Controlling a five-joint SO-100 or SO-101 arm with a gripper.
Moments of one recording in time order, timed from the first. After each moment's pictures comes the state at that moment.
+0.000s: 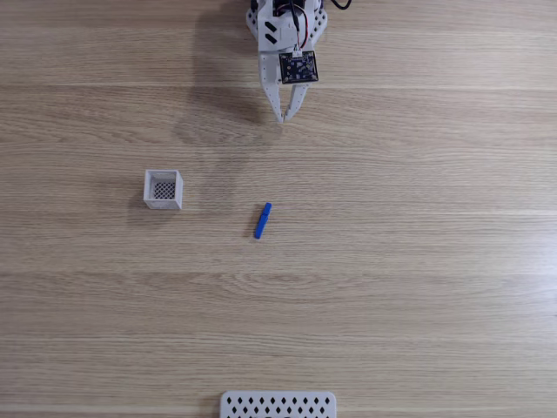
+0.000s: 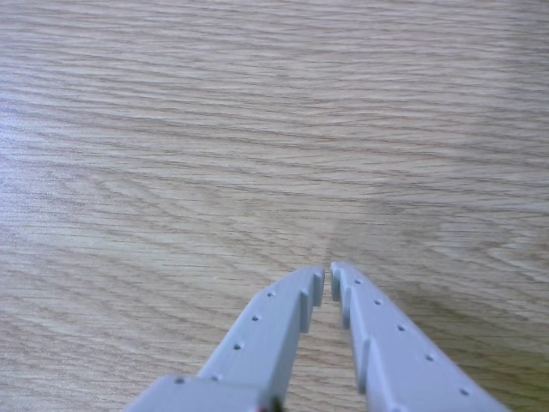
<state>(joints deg) 0.2 192.7 178.9 78.3 -94.4</state>
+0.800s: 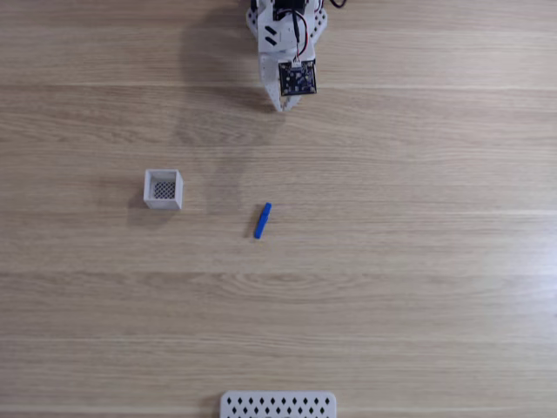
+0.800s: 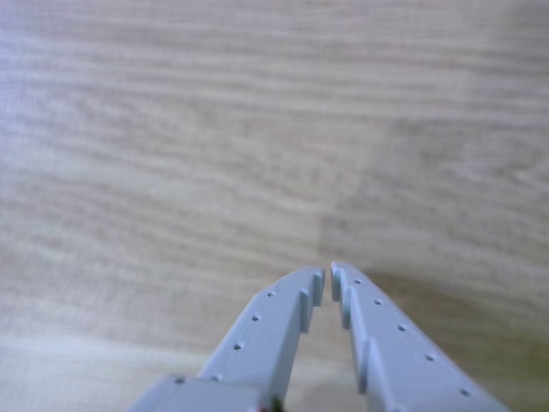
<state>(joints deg) 0.0 169.2 169.2 80.0 -93.7</state>
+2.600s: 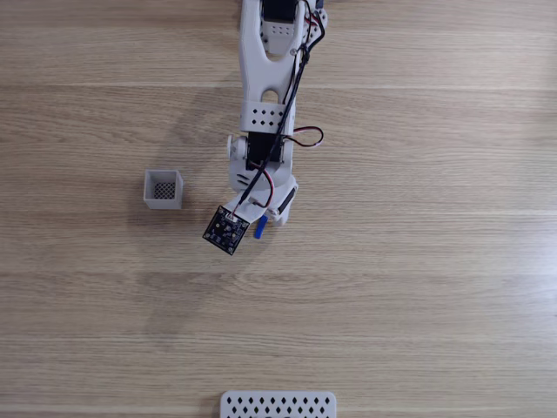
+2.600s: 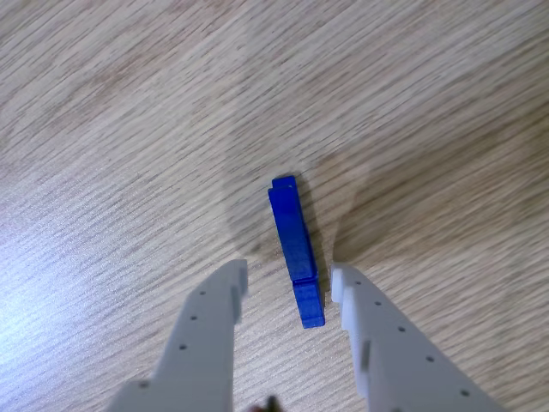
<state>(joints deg) 6.9 65.1 81.8 71.0 -62.9</state>
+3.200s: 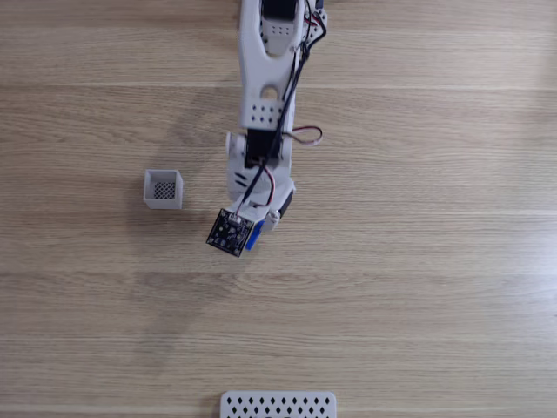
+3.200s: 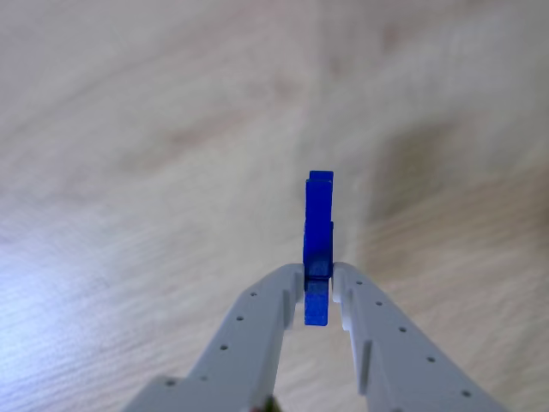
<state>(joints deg) 8.1 70.0 85.3 59.3 -73.7</state>
